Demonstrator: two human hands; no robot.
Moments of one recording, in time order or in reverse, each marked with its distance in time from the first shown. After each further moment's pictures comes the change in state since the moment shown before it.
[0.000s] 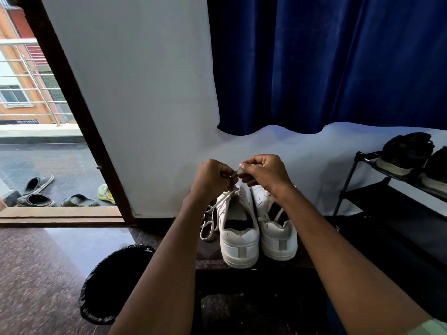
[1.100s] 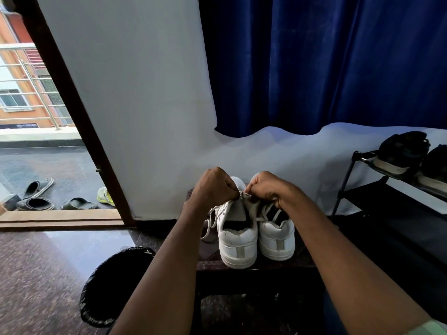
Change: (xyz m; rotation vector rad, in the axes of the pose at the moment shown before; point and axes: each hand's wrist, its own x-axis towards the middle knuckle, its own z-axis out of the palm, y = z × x) left_hand -0.006 0.004 0.009 0.226 -0.118 0.019; right_hand -0.001 0.013 -0.006 -0.406 -0.227 0.294
